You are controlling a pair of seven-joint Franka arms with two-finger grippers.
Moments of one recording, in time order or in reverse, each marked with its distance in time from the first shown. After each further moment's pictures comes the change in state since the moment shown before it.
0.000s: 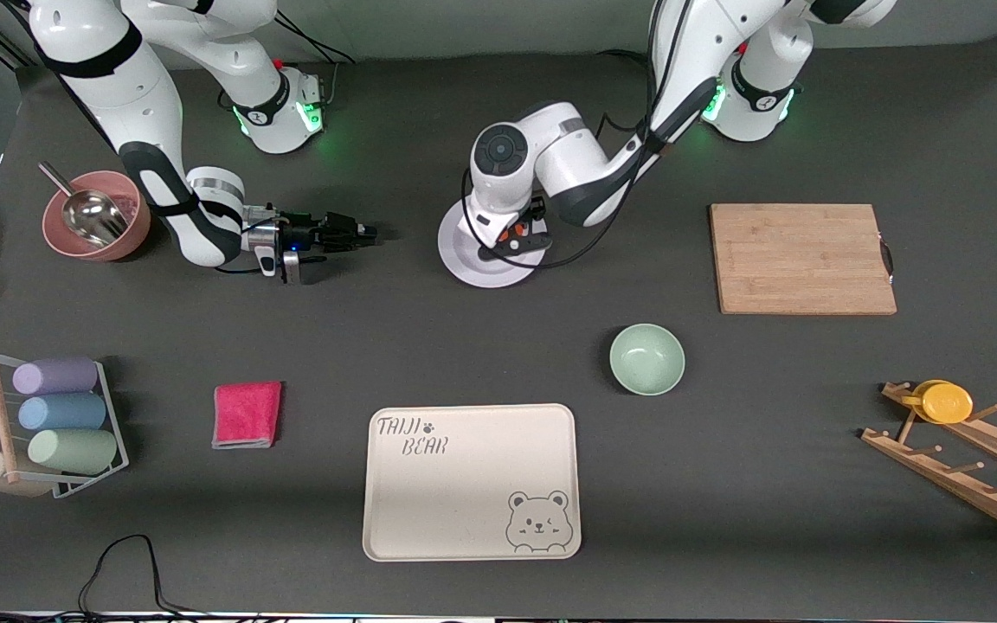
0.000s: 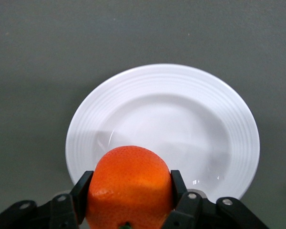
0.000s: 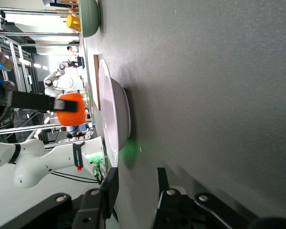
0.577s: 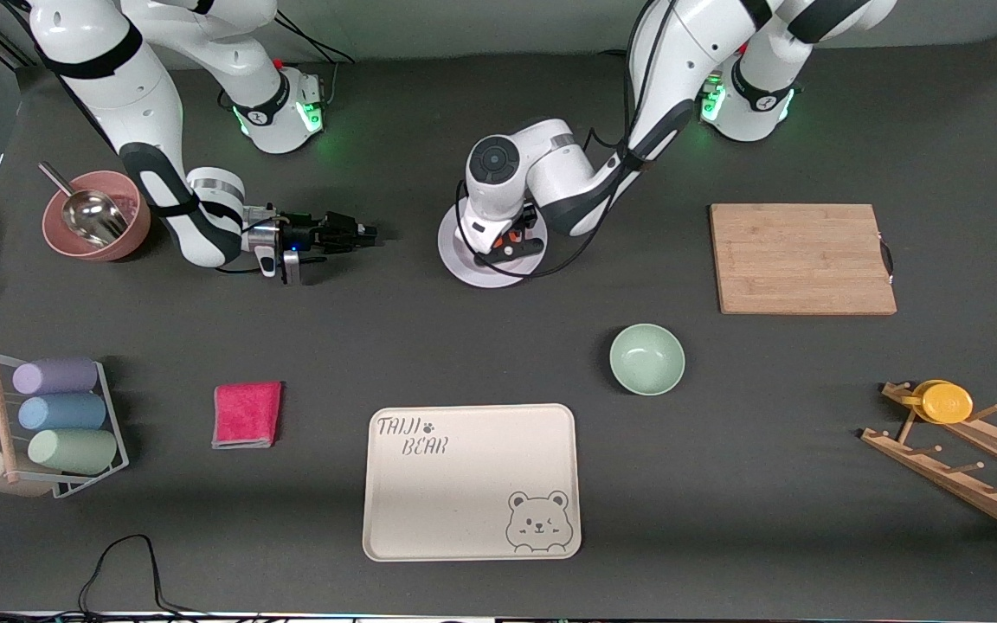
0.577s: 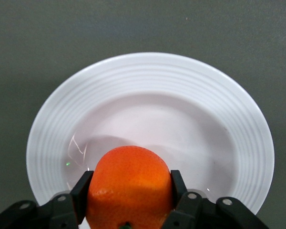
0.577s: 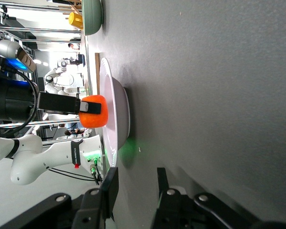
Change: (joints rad) left arm -0.079 0.057 0.057 0.001 0.020 0.087 -0.055; right arm 0.000 0.005 0.000 0.004 0.000 0.000 -0.033
